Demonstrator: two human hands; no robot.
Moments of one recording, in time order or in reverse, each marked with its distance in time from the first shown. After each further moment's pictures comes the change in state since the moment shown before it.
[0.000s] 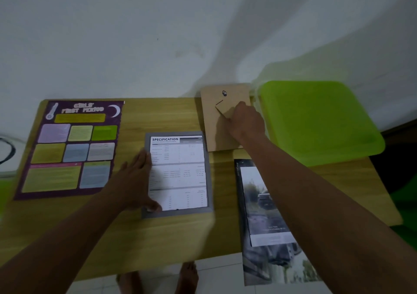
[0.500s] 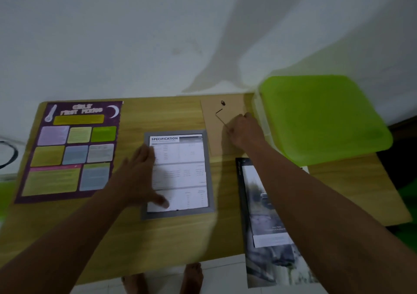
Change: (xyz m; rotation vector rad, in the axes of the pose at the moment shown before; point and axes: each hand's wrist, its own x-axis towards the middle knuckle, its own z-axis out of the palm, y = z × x) left_hand 0.007 0.006 -0.010 -0.020 0.044 -0.022; right_hand 0.008 0.027 0.042 -0.012 -0.185 -0.016
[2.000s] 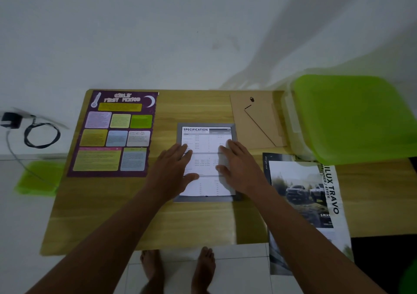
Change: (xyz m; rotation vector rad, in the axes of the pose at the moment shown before) left_hand -0.014 -0.005 0.033 0.005 0.330 0.125; right_hand -0.103 -0.040 0.076 0.029 -0.018 -0.479
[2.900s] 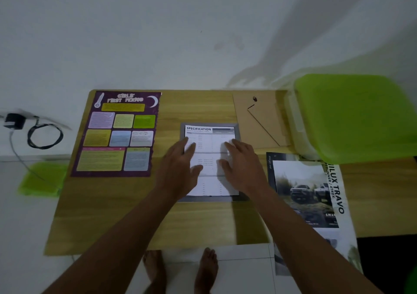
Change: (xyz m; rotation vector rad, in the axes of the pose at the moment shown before) left_hand 0.000 0.015 0.000 -0.154 0.289 -0.101; right_hand -0.001 -0.018 -0.005 0.078 0.103 0.129
